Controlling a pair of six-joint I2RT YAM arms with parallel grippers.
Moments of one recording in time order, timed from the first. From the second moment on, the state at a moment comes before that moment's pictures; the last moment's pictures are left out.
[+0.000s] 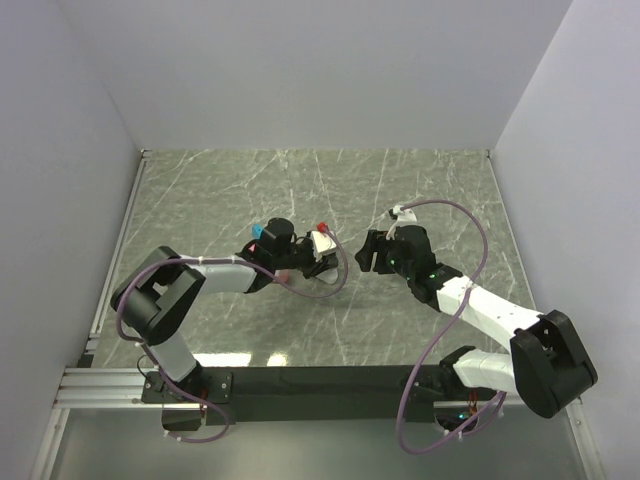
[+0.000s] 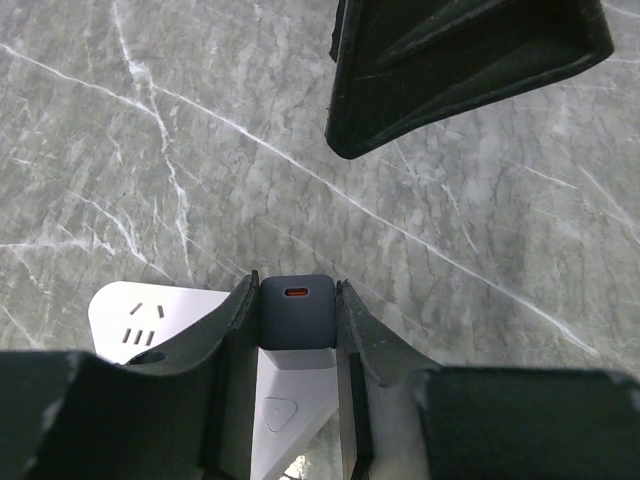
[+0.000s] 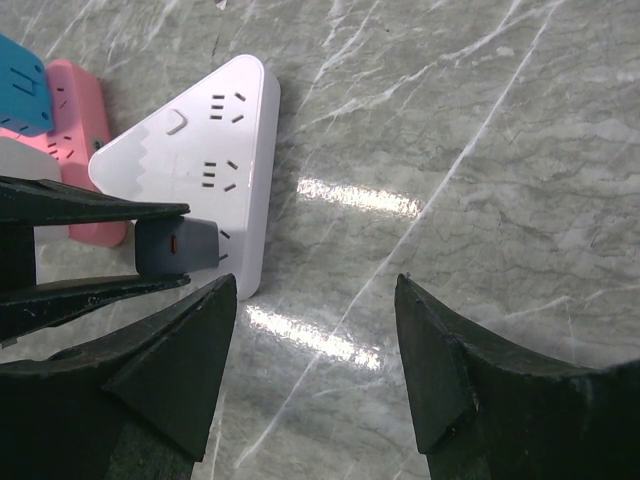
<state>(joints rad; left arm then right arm) -0.68 1.69 0.76 0.54 0.54 0.35 0.50 1.20 0.56 0.09 0.00 0.46</state>
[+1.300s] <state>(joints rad) -0.65 1.68 0.74 0.53 0.56 0.33 0.50 1.20 0.56 0.09 0.00 0.46</state>
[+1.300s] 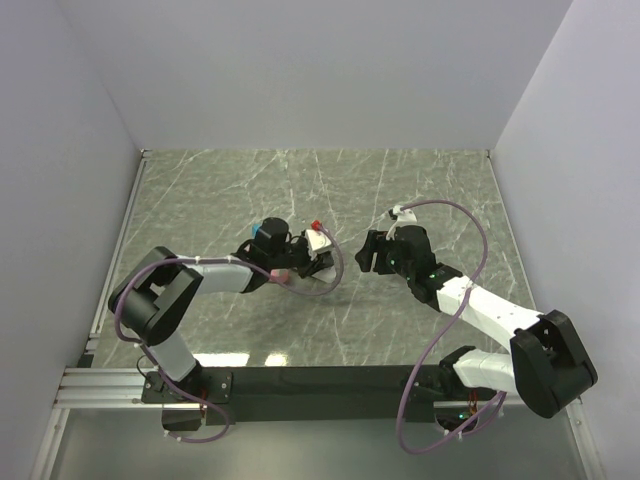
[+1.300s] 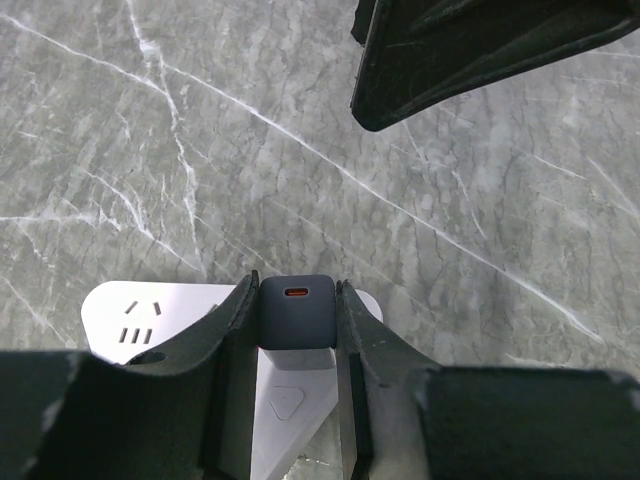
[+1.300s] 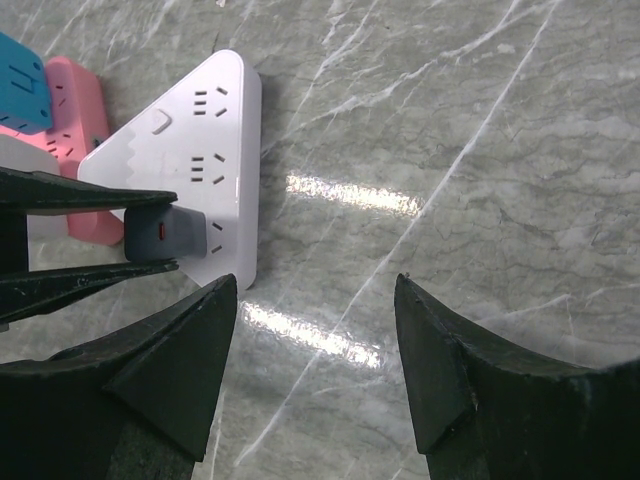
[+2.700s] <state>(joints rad) -0.85 1.73 0.56 0.97 0.30 0.20 0.50 1.11 0.56 0.09 0.00 0.46</state>
